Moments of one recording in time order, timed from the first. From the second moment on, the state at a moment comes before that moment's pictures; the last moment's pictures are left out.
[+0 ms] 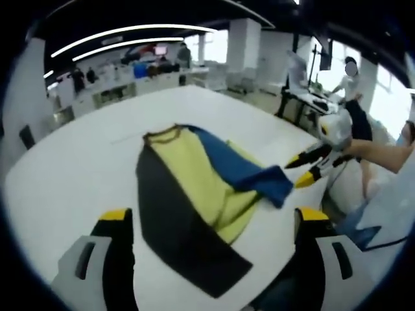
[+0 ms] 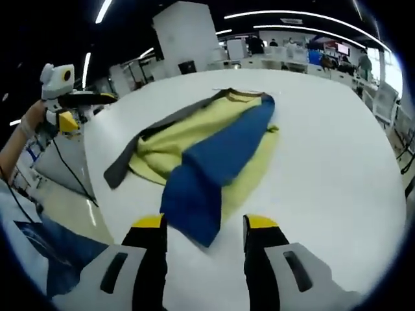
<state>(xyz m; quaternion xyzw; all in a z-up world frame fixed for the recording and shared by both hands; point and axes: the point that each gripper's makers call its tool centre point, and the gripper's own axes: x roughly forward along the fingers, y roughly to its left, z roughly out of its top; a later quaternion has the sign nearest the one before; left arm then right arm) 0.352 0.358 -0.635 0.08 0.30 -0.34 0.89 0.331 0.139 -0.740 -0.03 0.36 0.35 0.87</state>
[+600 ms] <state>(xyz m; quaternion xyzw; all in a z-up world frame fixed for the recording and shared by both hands) 0.389 0.365 -0.638 0.06 0.30 -0.34 0.89 0.333 0.140 -0.751 0.01 0.40 0.35 0.85</state>
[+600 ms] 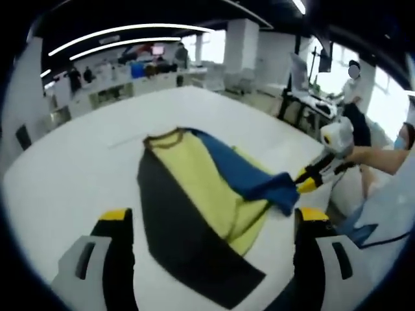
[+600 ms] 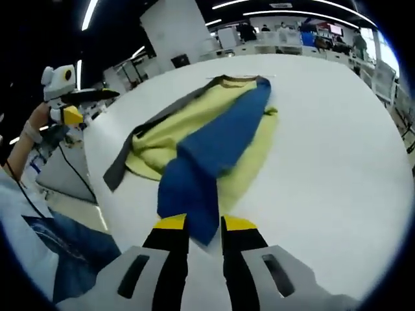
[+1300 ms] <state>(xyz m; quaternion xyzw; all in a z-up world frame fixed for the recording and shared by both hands) 0.423 0.362 -0.639 0.05 0.29 -0.35 0.89 0.340 0.131 -0.751 0.02 0.44 0.34 0.83</state>
